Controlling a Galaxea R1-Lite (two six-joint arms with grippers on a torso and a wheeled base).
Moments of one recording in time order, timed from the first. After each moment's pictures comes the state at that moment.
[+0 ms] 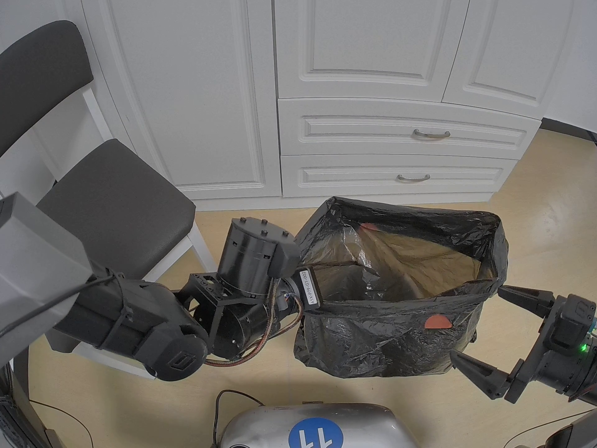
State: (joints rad) left arm -0.79 1.95 -0.95 -0.51 0.29 -0.68; right arm 0.94 1.07 -0.31 -0.56 -0.37 -0.12
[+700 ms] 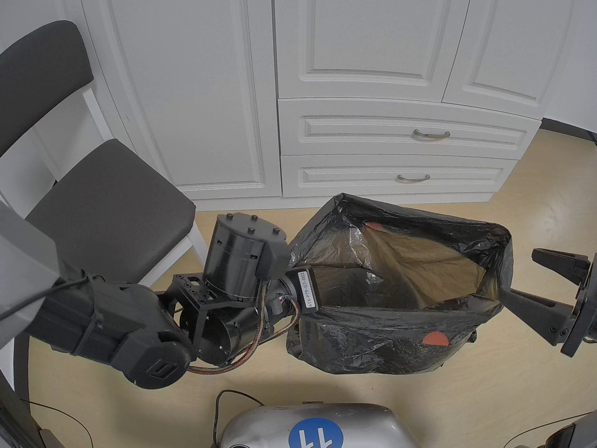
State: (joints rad) left arm -0.81 1.88 -0.91 -0.51 0.29 -0.62; right arm 0.92 0.95 -0.63 -0.15 -0.36 0.16
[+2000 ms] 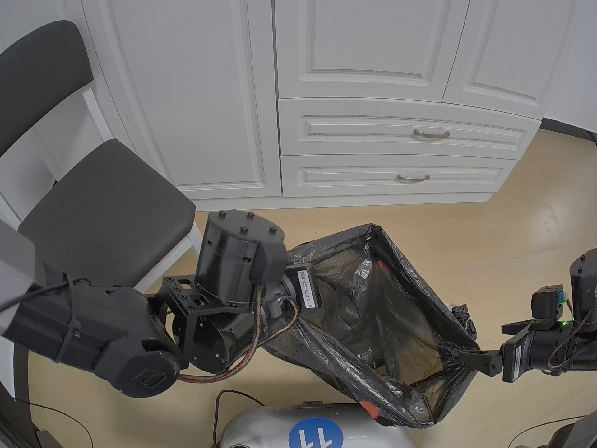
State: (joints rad) left arm -0.85 1.83 -0.89 -0.52 0.36 -0.59; right arm 0.58 1.19 -0.49 -0.03 -0.15 0.24
